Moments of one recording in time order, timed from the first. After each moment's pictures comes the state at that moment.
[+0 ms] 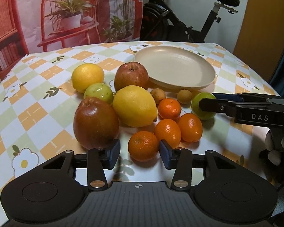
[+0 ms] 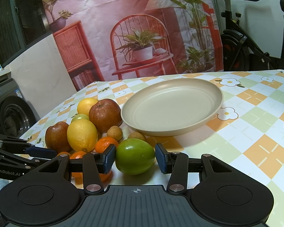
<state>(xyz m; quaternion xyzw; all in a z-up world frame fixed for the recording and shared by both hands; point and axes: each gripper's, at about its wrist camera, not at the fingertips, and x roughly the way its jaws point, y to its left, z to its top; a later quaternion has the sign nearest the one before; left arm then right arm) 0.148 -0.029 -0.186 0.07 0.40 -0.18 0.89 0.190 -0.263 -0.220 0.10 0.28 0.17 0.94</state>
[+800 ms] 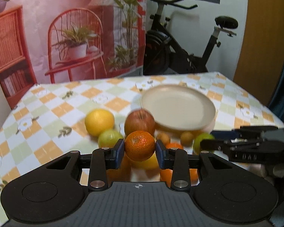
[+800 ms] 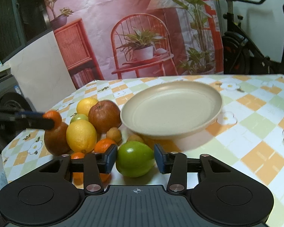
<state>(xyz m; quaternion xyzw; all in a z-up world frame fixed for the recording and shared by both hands) 0.158 -0.026 -0.134 0.07 0.32 -0.17 0.93 0.192 -0.262 -0.211 0.09 0.28 0.17 0.94</state>
